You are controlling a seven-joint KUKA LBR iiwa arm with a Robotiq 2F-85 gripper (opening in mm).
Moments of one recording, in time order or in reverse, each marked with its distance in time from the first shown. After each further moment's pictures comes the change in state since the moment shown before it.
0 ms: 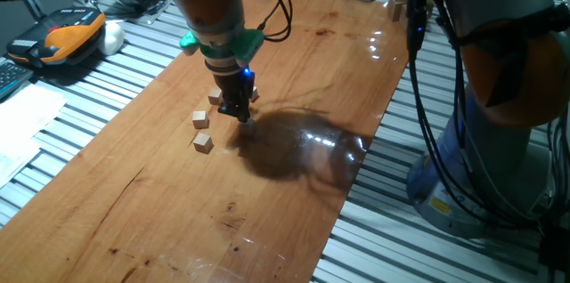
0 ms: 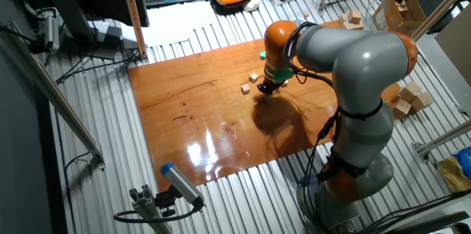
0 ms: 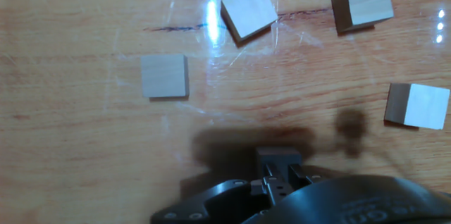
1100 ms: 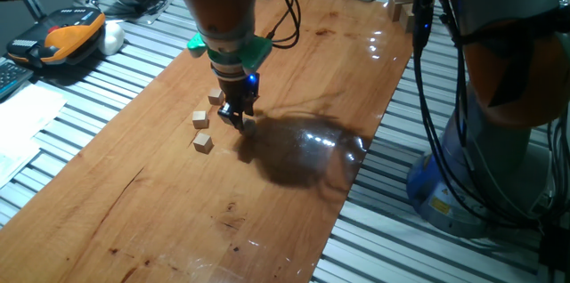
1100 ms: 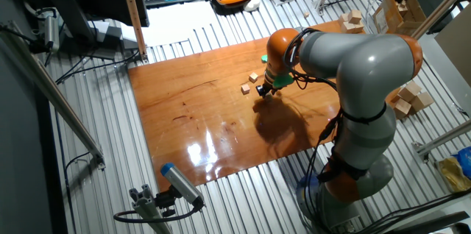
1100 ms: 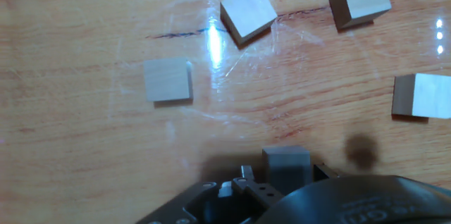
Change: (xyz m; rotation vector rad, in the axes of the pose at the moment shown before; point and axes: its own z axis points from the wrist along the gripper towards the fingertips) arm 0.002 0.004 0.007 -0.016 -0.067 0.048
